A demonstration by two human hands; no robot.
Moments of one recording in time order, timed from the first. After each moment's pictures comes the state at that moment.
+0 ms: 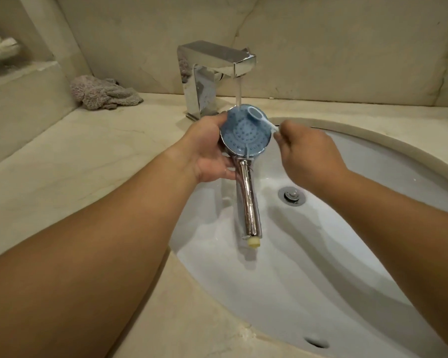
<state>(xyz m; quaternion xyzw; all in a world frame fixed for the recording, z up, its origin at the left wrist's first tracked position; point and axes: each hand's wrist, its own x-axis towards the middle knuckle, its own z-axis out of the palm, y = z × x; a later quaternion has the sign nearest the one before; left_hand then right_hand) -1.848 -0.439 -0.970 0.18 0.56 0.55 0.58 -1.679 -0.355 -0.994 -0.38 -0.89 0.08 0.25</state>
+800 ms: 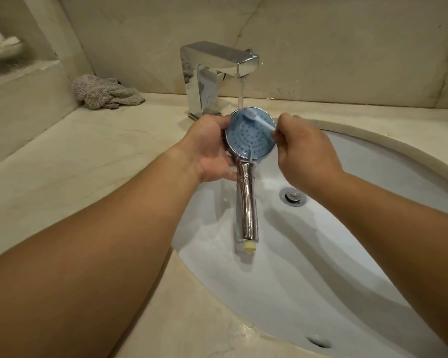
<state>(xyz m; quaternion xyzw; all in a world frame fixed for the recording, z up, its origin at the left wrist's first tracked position) -1.844 -0.444 -0.965 0.19 0.55 0.55 0.60 -1.685 -0.370 -0.990 -0.35 -0.89 0.07 0.29</state>
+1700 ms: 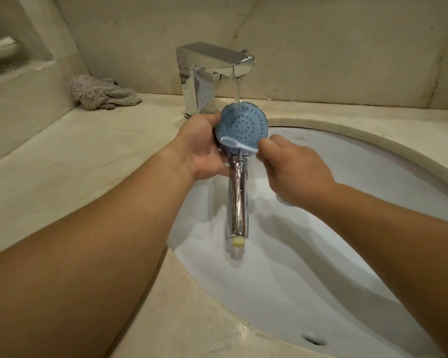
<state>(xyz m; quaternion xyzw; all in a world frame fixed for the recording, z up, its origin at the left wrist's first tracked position) -1.851 -0.441 -0.968 0.18 0.54 0.58 0.58 -1.680 -0.380 -1.002 -0.28 -0.93 0.00 0.22</state>
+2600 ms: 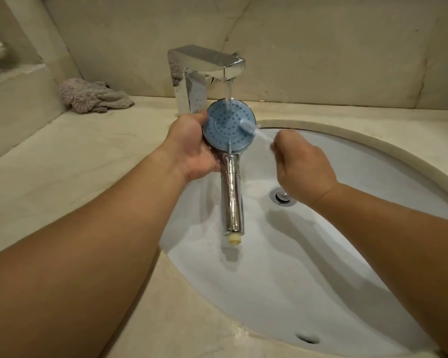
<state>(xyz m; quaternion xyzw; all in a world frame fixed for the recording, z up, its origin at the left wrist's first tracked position) -1.859 -0.434 -0.973 0.14 0.52 0.64 0.54 -1.665 -0.364 -1.014 -0.34 -0.89 0.06 0.30</state>
